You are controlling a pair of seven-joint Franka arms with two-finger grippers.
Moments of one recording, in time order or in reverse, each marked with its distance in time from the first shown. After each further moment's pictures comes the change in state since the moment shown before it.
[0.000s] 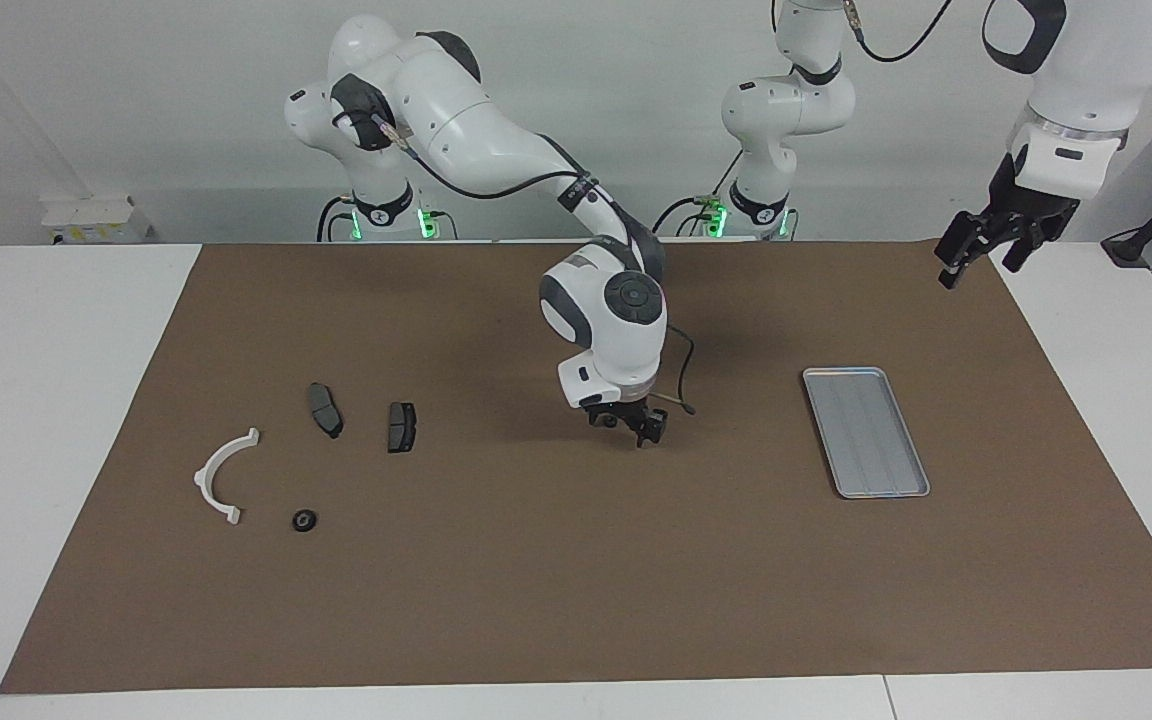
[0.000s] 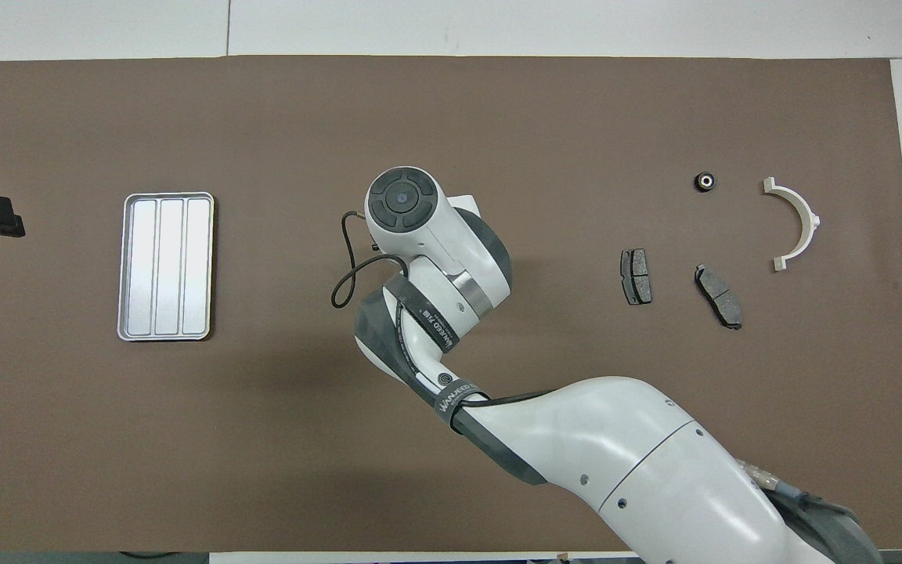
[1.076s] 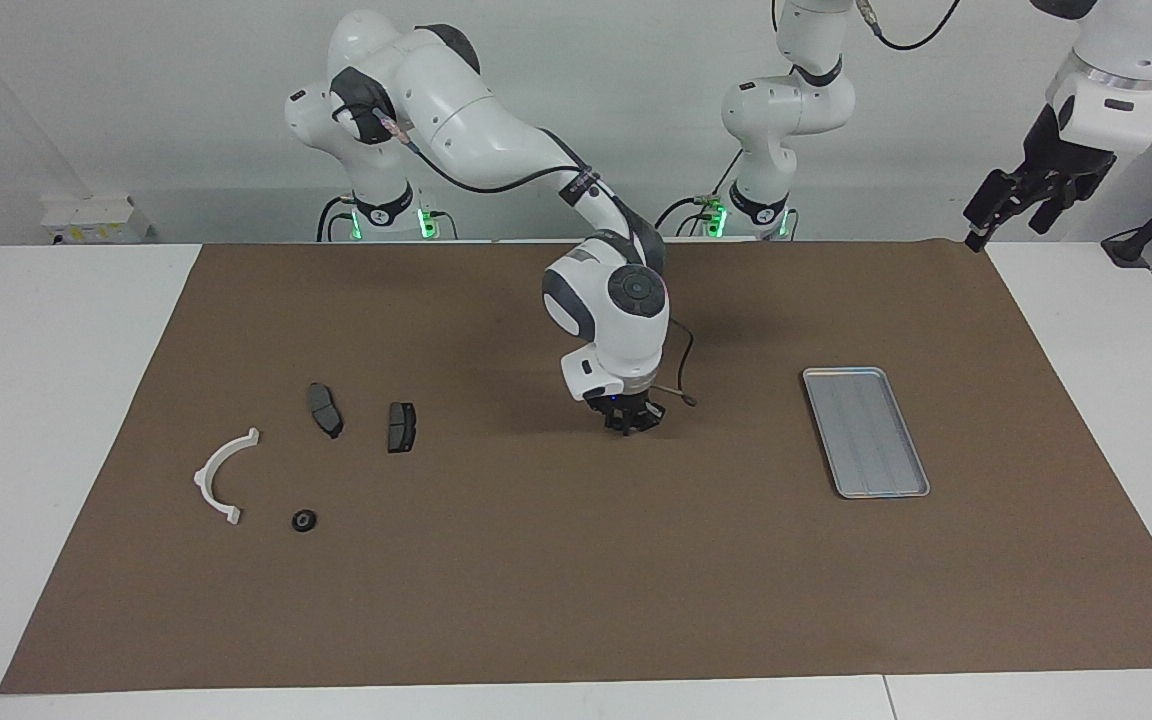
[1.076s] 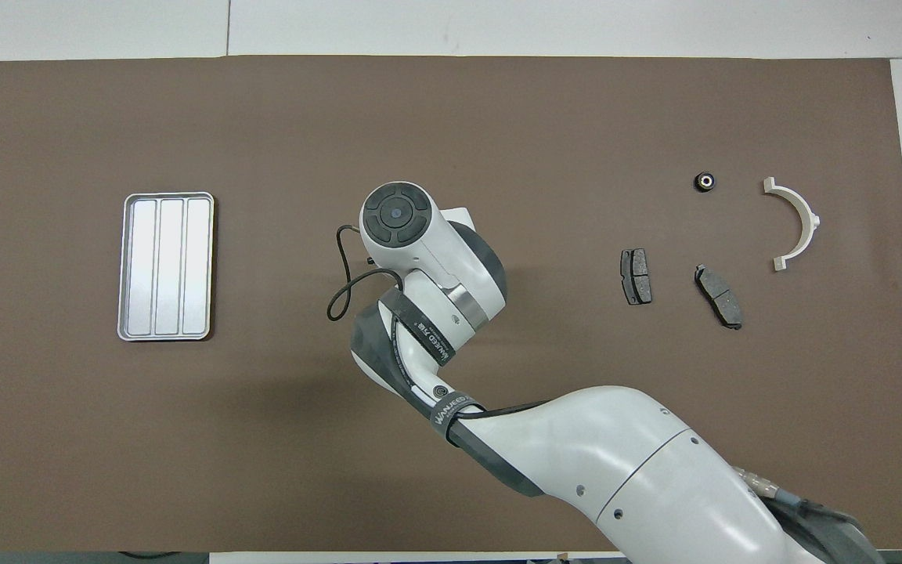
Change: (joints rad) left arm 0.014 0.032 0.024 0.176 -0.001 -0.176 0.005; right arm 0.007 -0.026 0.003 -0.047 0.000 0.016 -0.001
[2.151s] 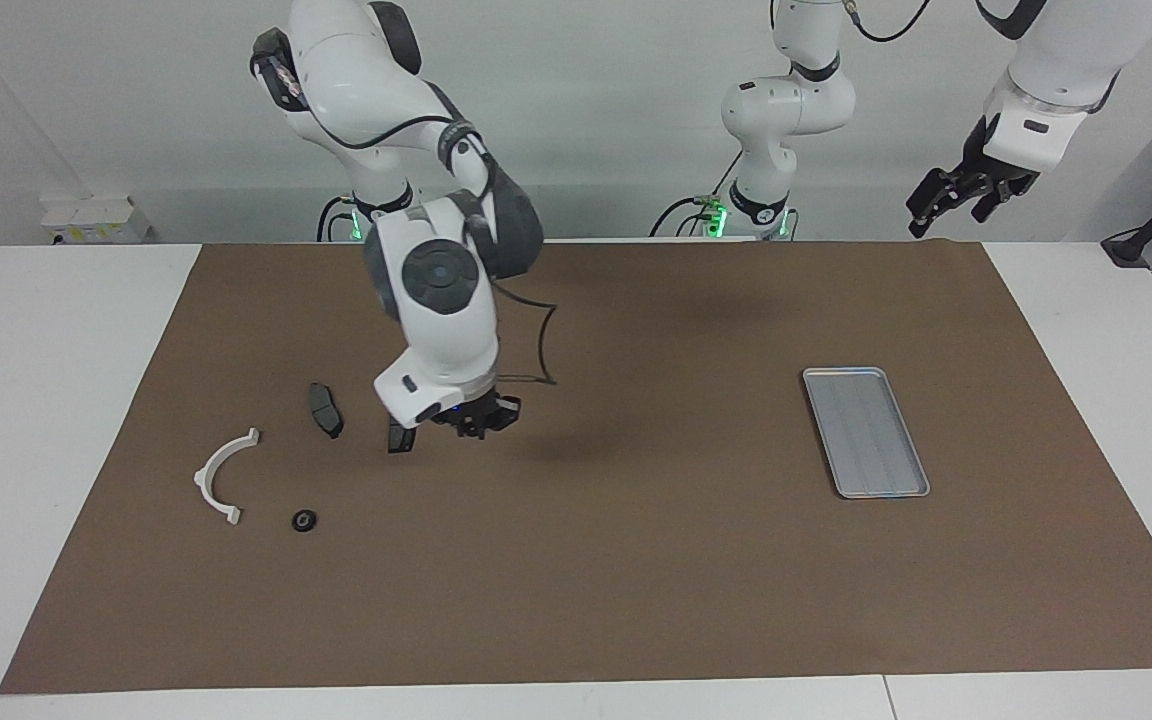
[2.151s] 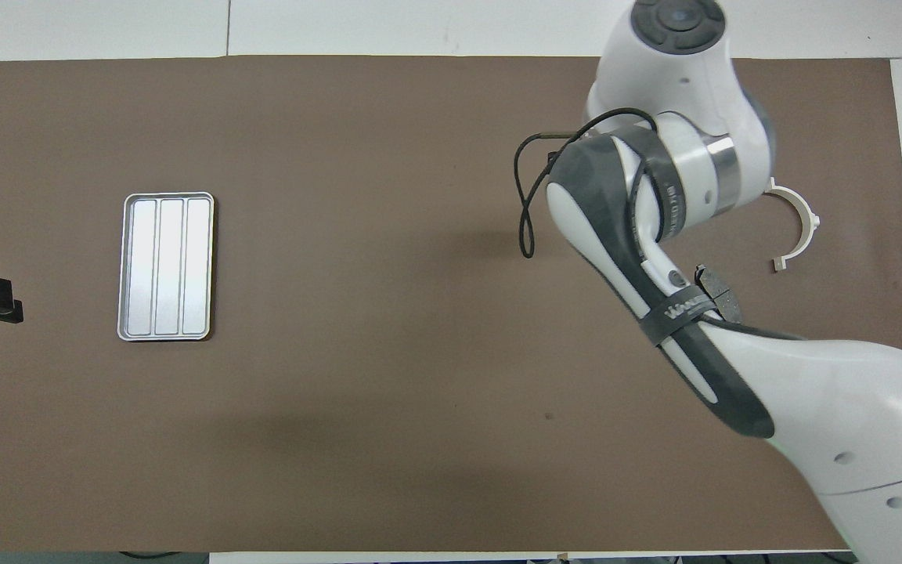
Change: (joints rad) left arm -0.028 -0.121 -0.027 -0.213 0.000 -0.055 0.006; right arm -0.372 -0.171 -0.016 0.086 -0.003 -0.321 -0.848
